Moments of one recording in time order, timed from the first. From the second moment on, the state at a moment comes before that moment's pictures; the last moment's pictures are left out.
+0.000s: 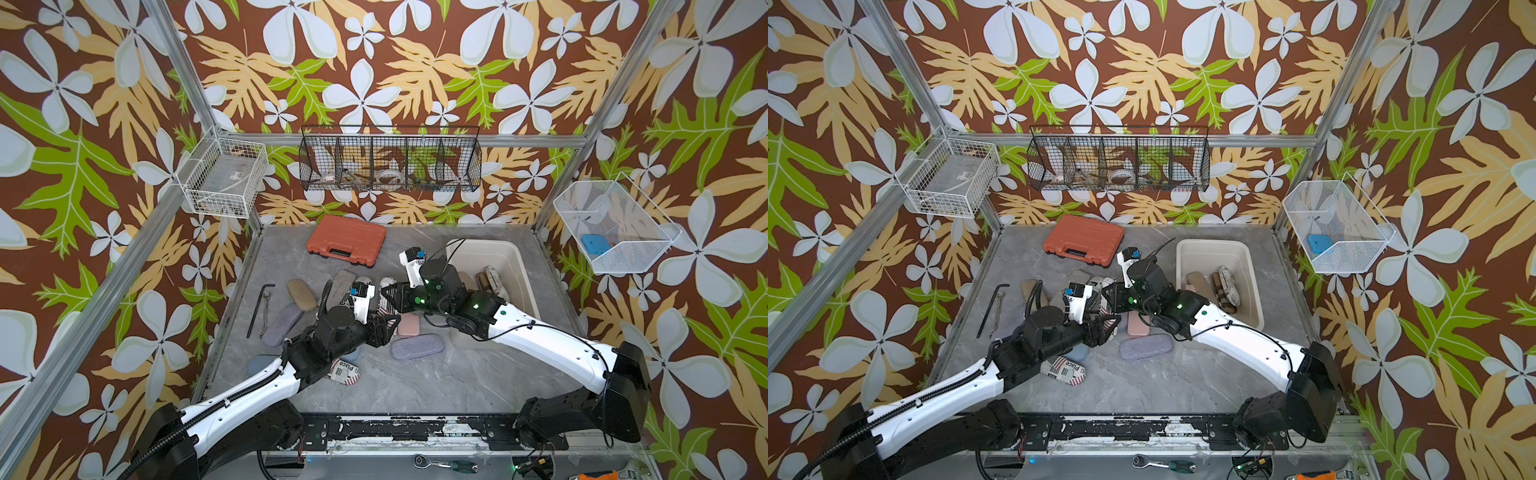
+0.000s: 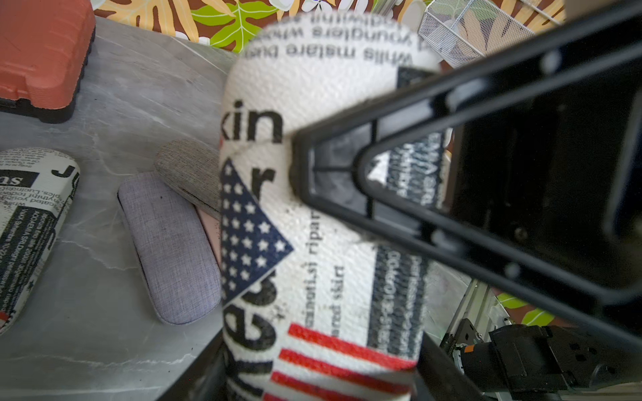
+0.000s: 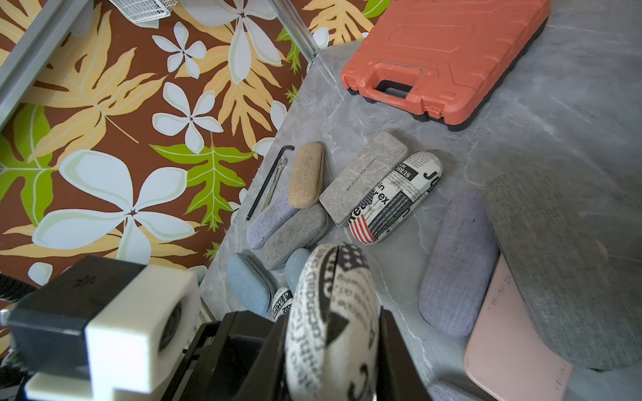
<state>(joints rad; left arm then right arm) -0.79 0.96 0.56 0.08 0.07 -0.59 0.86 1.44 1.20 -0.26 -0.09 0.65</state>
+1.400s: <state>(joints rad) -0.79 0.49 0.29 -0.33 -0.44 -1.04 0.54 1.23 1.40 -0.71 0.27 0.31</state>
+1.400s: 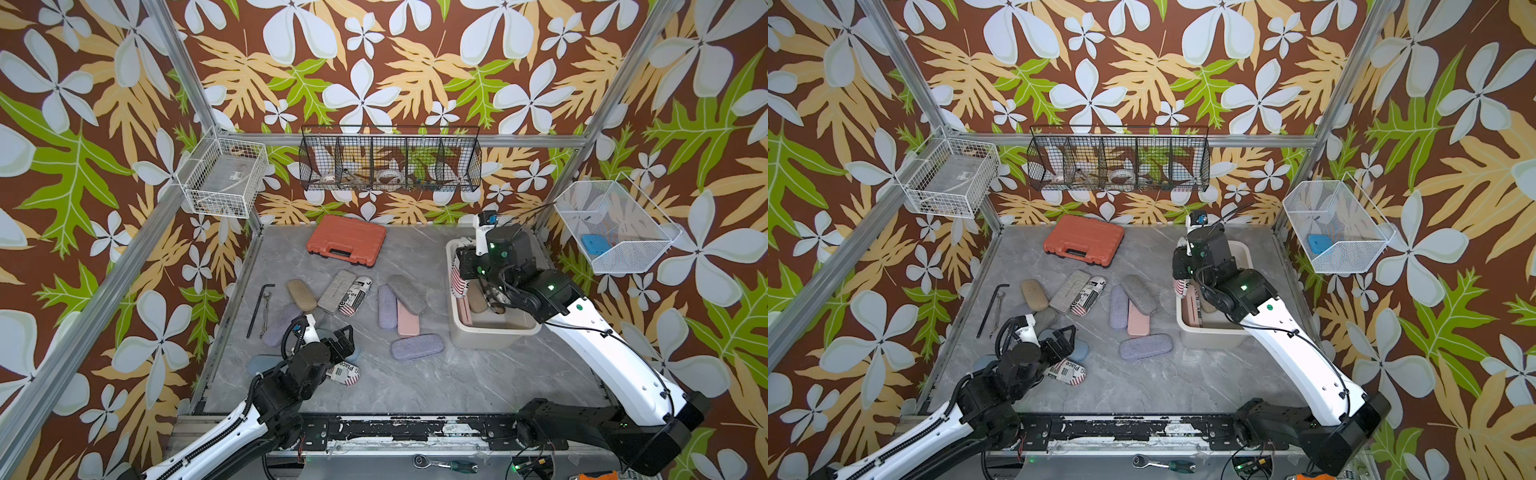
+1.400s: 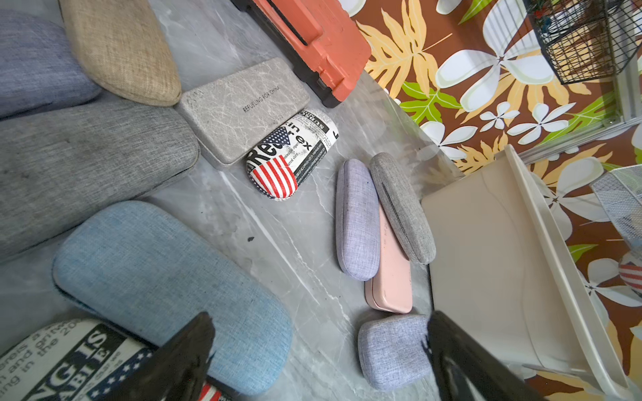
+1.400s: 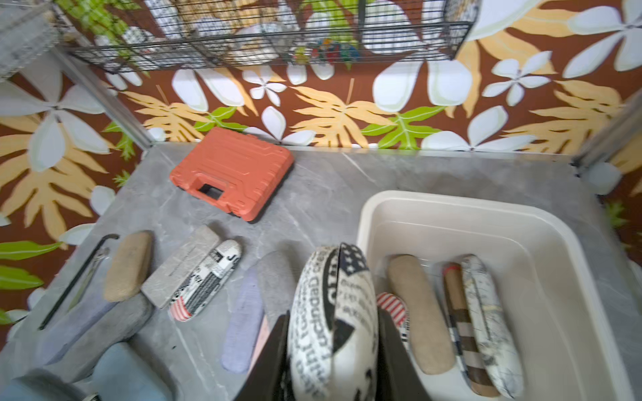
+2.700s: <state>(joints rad) -0.79 0.56 0.32 -0.30 -0.41 -1.03 0.38 1.34 1.08 -0.71 0.17 0.30</state>
